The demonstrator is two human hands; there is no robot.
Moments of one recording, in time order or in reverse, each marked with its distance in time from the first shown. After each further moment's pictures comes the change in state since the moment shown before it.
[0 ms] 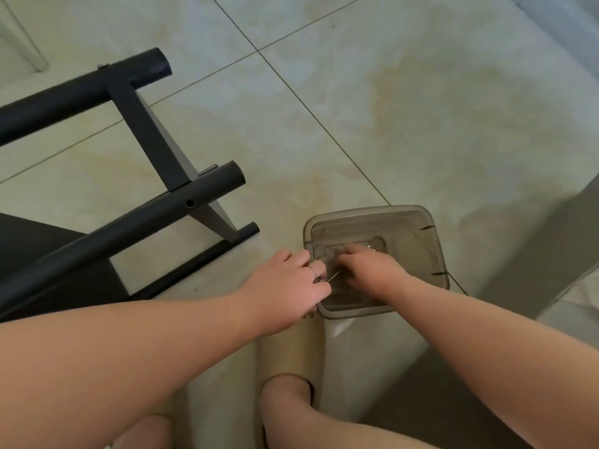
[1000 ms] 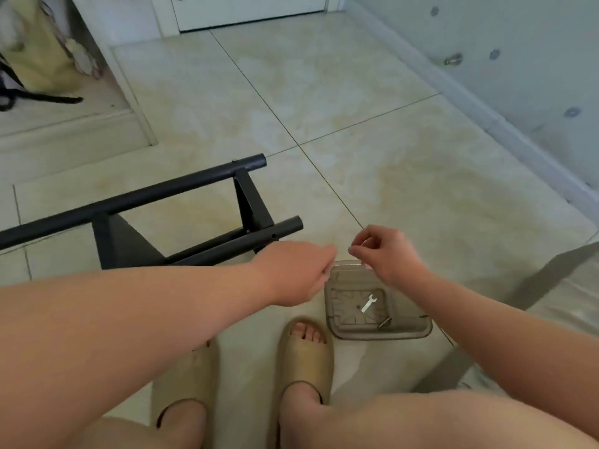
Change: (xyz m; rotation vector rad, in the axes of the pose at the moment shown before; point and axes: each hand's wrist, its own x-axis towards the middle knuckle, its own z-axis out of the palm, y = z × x) left_hand -0.065 -0.002 -0.156 -0.256 0.056 -0.310; right_hand -0.109 -0.082 -0.150 0.779 0.519 0.074
